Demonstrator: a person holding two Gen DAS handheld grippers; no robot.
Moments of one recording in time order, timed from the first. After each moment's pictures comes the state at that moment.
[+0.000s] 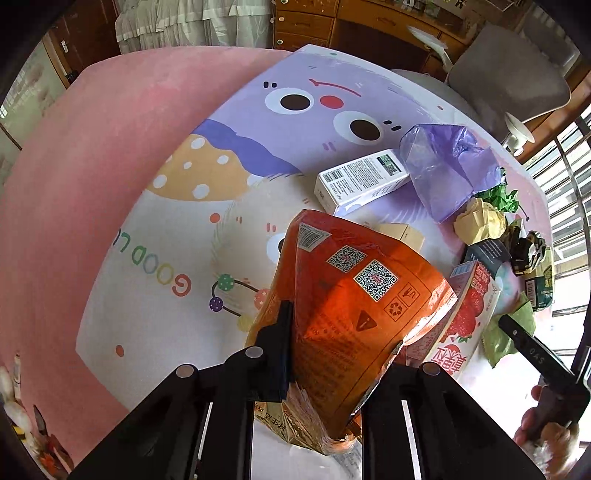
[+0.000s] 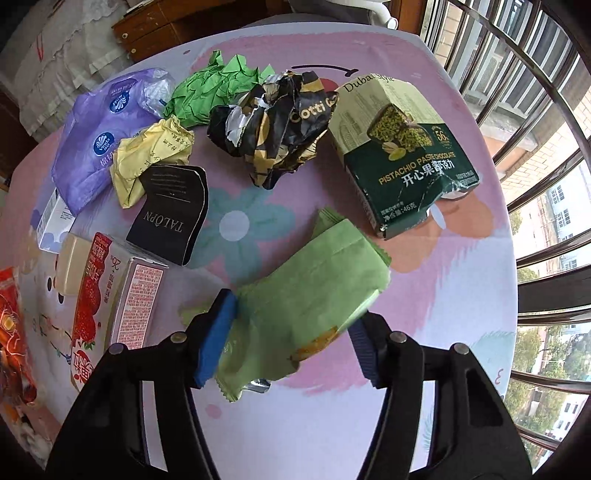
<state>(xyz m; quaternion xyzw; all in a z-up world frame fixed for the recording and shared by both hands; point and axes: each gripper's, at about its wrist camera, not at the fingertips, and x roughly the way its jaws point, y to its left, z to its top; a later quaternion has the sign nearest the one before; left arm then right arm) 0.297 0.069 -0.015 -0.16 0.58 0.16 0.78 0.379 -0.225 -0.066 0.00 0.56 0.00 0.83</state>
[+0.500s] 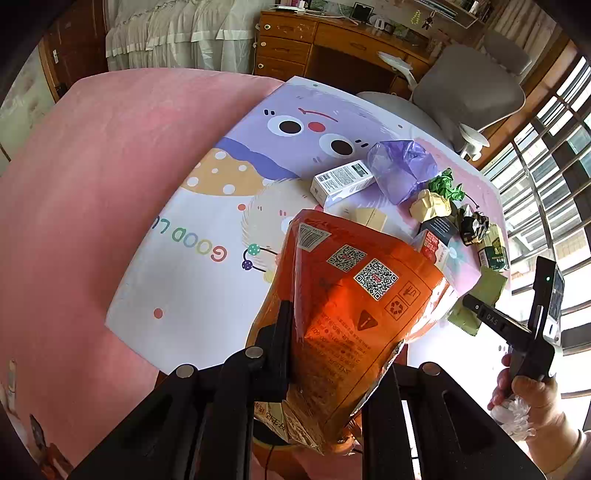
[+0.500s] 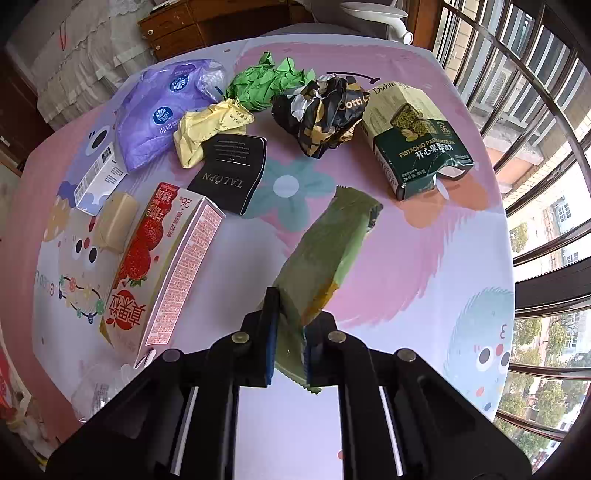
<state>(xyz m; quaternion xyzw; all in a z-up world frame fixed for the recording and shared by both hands) 0.203 0.099 0.068 -0.16 0.55 0.10 0.81 0.318 -0.192 -0.044 0.00 0.55 0.03 0.84</state>
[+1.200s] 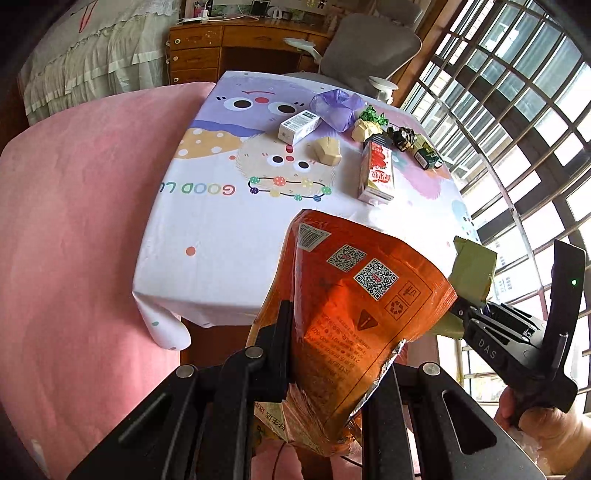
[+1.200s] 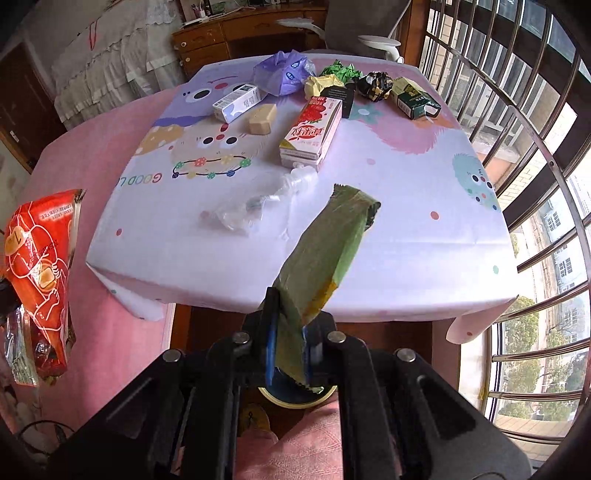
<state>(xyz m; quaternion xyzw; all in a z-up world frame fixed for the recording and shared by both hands) 0.029 0.166 0.068 -0.09 0.55 -0.09 0.82 0.024 -0.066 0.004 -0.02 0.50 0.01 0.86</state>
